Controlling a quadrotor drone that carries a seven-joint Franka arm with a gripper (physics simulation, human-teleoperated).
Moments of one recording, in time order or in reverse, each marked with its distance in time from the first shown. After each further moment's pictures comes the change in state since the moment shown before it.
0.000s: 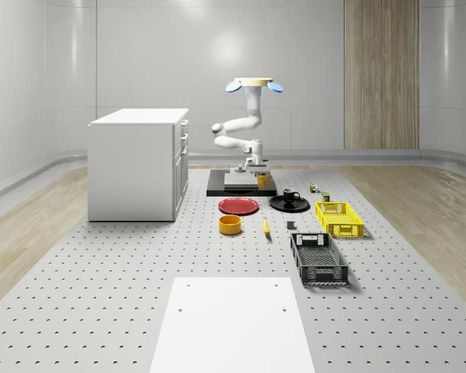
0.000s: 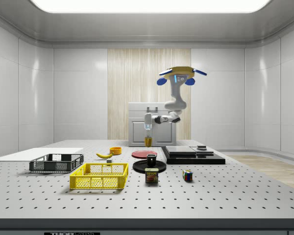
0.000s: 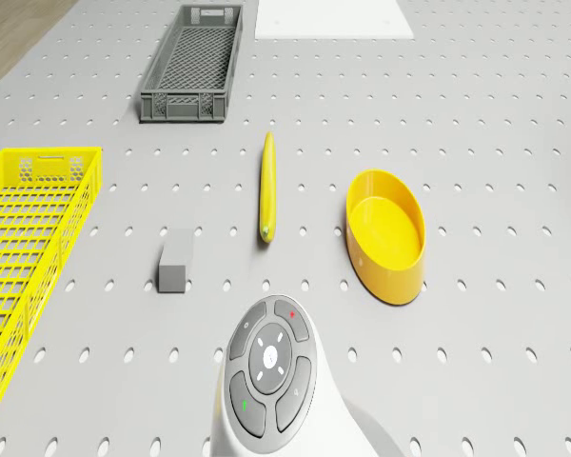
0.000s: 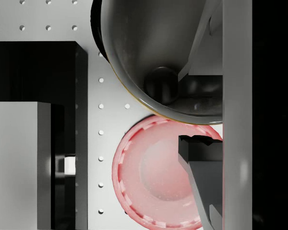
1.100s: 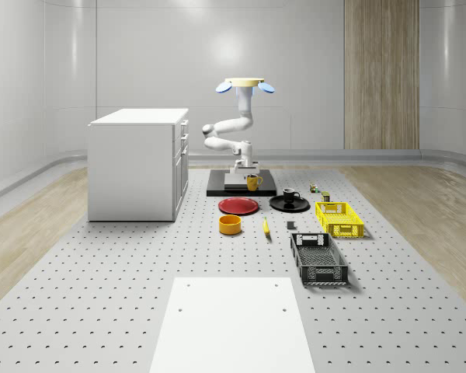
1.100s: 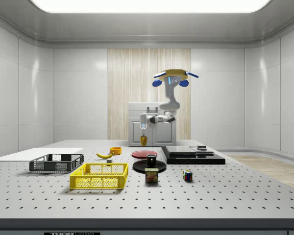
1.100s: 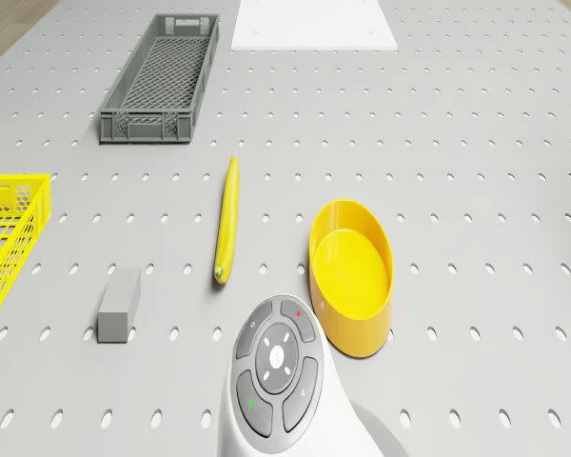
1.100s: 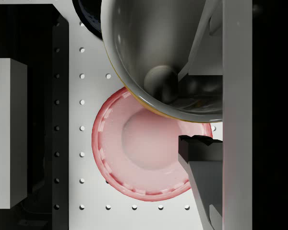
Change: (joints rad) arm 0.022 -0.010 0.002 0.001 0.006 0.009 -0.023
